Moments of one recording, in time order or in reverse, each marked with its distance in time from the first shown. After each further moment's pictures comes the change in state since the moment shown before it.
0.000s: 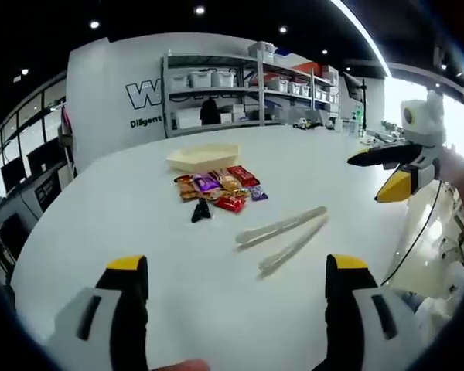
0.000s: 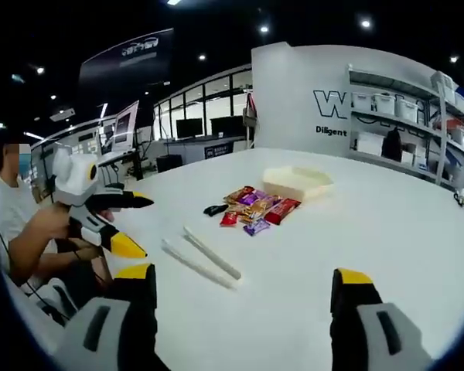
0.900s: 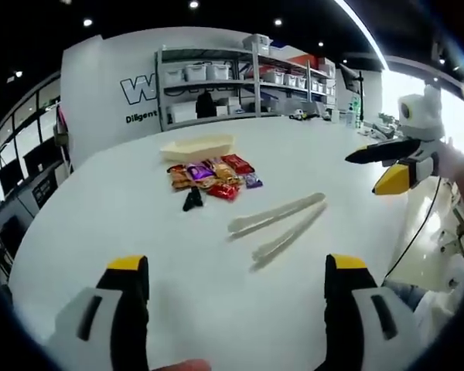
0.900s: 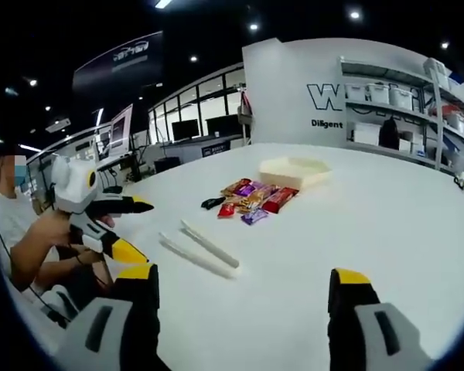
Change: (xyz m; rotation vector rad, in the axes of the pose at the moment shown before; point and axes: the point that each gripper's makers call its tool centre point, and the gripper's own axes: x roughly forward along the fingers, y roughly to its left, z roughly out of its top) left arm 0.008 -0.006 -0.015 0.014 0.038 -0.009; right arm 0.004 -0.003 -0.018 0.062 0.012 0.009
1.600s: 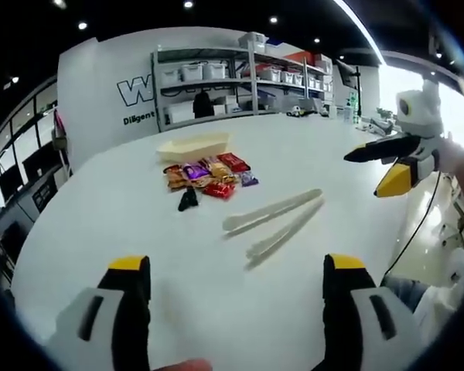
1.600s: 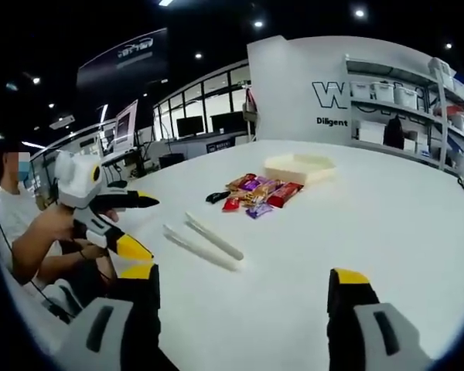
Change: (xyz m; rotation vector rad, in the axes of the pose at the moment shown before) left arm 0.000 -0.006 0.000 0.032 0.007 0.000; right arm -0.004 0.003 -0.007 -0.015 0.019 0.025
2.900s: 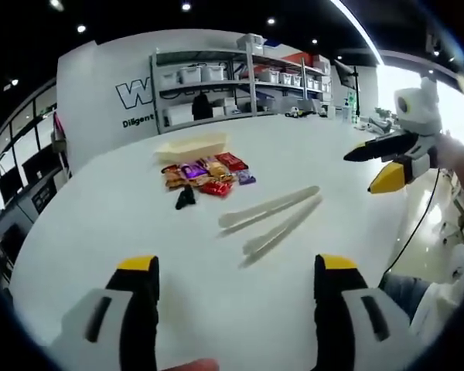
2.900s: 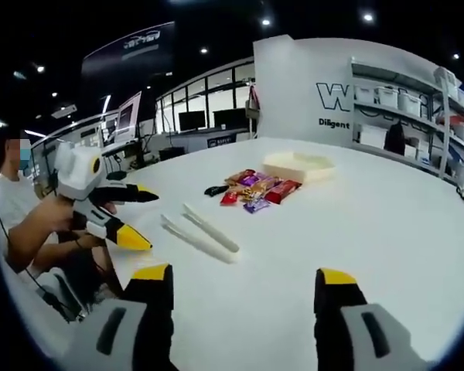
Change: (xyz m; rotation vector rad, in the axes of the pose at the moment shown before) left arm 0.002 -0.003 -0.005 0.006 -0.012 -0.004; right arm -0.003 -0.005 -0.005 -0.054 0.011 -0.018
